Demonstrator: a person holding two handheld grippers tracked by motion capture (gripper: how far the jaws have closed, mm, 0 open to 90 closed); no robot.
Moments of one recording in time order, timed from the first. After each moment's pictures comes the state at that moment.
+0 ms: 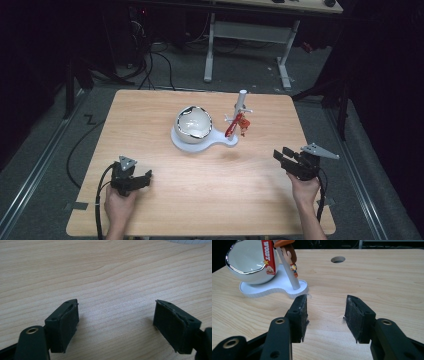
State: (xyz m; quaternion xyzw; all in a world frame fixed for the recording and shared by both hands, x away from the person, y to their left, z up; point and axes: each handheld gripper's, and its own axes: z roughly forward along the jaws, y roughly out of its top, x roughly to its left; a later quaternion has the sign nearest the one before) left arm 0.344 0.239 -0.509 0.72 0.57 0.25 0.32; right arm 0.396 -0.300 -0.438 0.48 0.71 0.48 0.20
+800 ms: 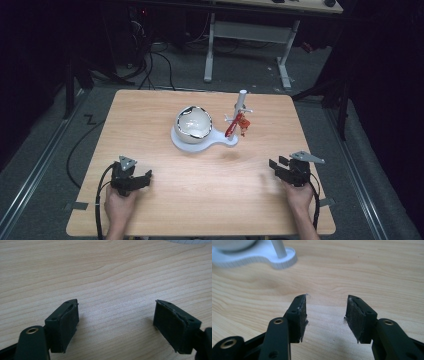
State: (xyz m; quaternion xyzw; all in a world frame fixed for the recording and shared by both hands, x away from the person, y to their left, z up) left arm 0.344 0.239 -0.509 0.72 0.57 0.25 0.32; right arm 0.398 -0.290 -0.477 0.49 0.75 0.40 0.22
